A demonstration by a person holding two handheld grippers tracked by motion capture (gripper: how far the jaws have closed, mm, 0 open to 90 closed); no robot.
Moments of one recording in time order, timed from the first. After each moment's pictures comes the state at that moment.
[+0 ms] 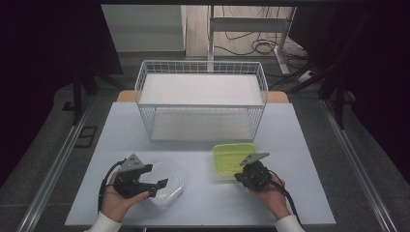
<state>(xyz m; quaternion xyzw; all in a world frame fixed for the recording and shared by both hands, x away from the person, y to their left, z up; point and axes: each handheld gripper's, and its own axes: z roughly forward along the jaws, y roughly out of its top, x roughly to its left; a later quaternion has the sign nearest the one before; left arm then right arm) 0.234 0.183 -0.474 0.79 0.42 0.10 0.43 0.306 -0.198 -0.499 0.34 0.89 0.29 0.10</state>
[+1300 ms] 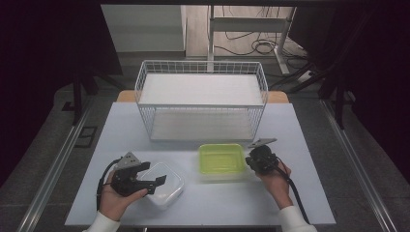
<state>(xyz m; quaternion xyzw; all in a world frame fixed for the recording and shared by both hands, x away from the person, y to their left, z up) 0.235 0.187 -0.468 0.78 0.44 0.11 0.44 0.347 -0.211 -0.489 0.41 0.86 0.26 0.16</state>
